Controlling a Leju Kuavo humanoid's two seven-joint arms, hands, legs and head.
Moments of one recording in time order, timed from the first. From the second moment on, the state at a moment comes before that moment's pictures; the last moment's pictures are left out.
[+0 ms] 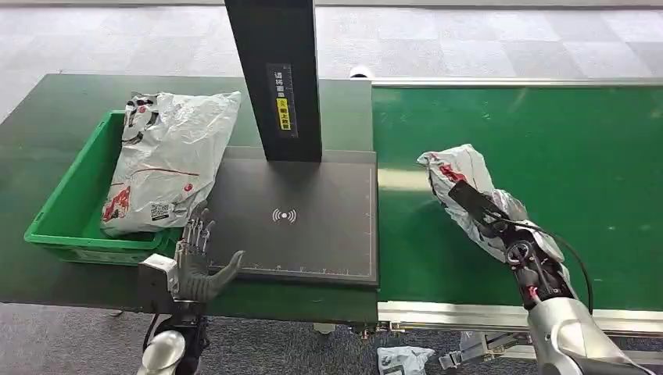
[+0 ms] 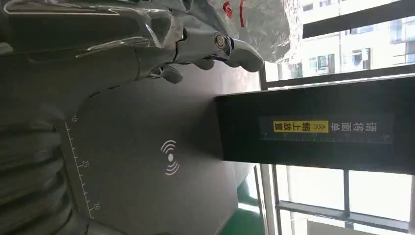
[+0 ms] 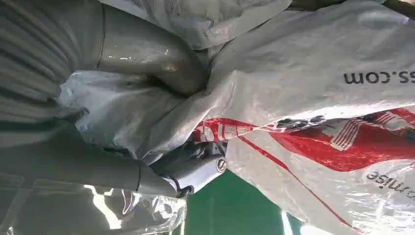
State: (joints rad) left arm -0.05 -0.13 -0.12 -1.37 -0.05 0.08 -0.48; right arm -0.73 -0.20 0.09 -0.46 0.90 0.11 -0.03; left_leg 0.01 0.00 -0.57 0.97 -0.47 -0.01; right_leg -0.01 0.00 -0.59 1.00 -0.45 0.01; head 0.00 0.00
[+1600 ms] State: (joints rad) left arm -0.11 -0.11 -0.13 -1.30 0.01 0.04 -0.56; right arm -0.53 -0.18 0.50 -1.15 0.95 -0.13 -0.33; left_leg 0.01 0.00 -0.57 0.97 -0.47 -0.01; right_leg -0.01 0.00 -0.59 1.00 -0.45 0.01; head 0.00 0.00
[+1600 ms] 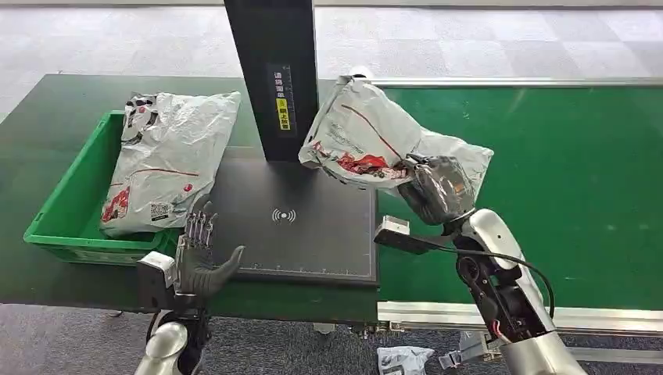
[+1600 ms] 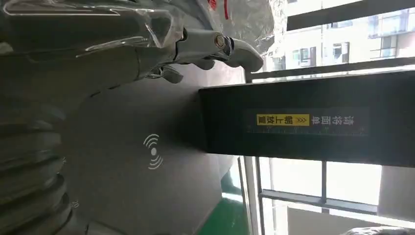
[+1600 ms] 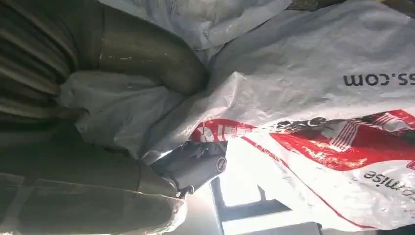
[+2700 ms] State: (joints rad) left arm -0.15 -0.12 -0.18 -1.25 0.03 0.04 -0.54; right arm -0.69 0.02 0.84 -0.52 0.99 -0.17 -0.39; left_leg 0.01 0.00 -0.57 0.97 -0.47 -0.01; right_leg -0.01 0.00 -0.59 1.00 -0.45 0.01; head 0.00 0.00
